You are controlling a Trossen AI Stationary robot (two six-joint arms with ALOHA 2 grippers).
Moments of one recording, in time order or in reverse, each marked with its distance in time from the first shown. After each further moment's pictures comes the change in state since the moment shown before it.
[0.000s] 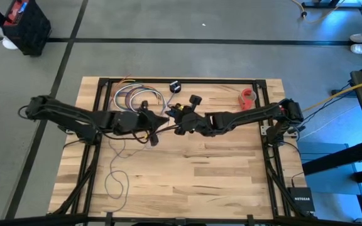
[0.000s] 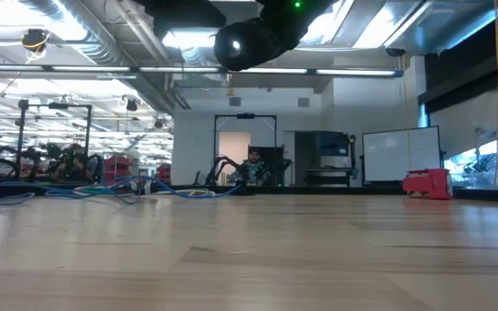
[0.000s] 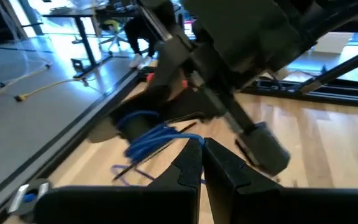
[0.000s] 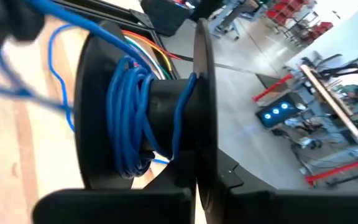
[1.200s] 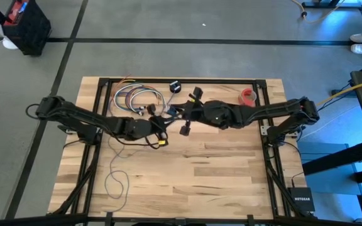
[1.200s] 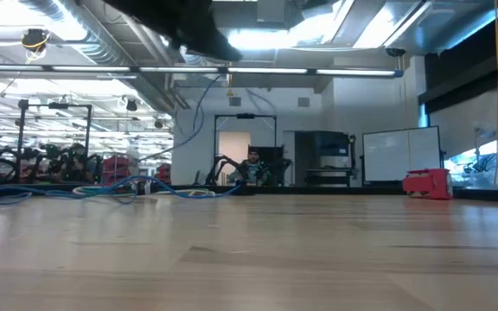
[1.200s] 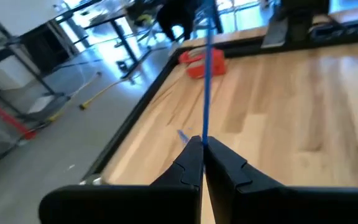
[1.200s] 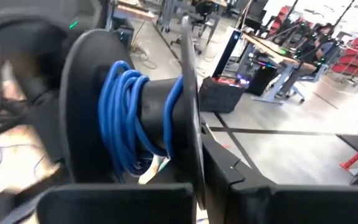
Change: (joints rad) left arm 0.002 0.159 -0.001 0.050 -0.191 0.184; right arm 0.024 -0.203 0.002 0.179 -0.344 -0.014
